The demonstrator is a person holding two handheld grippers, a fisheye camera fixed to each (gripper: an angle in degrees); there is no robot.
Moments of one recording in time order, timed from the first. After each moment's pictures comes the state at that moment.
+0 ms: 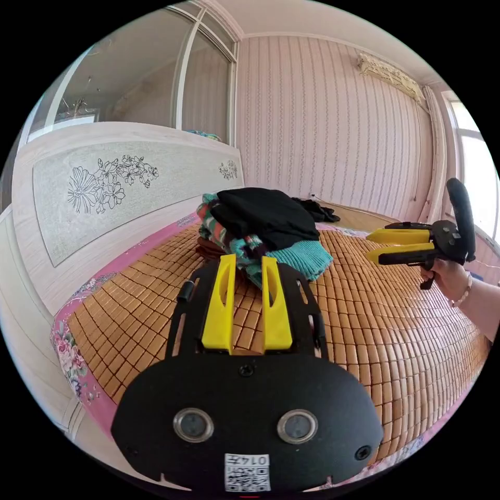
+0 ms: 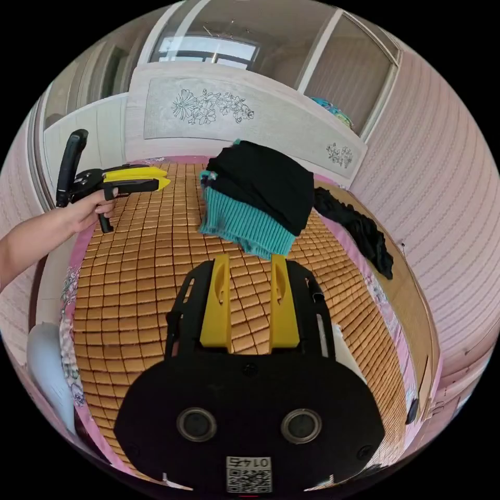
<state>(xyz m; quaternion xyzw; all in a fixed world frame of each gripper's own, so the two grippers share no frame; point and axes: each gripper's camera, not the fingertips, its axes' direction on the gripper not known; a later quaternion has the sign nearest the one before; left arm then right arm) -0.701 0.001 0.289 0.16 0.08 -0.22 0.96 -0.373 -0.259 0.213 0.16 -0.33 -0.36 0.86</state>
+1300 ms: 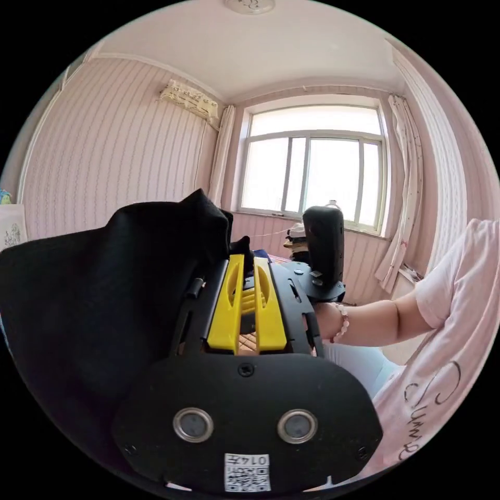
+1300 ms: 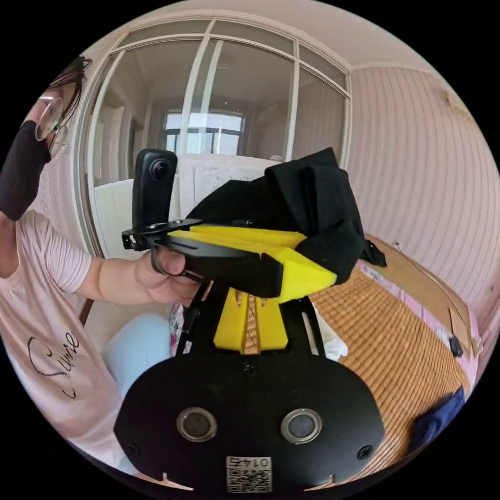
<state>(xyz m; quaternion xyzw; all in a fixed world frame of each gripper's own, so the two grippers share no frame) -0.452 0.048 -0.098 0.31 0.55 0.09 0.77 -0.055 0.019 0.079 0.19 -0.44 -0.17 0.86</state>
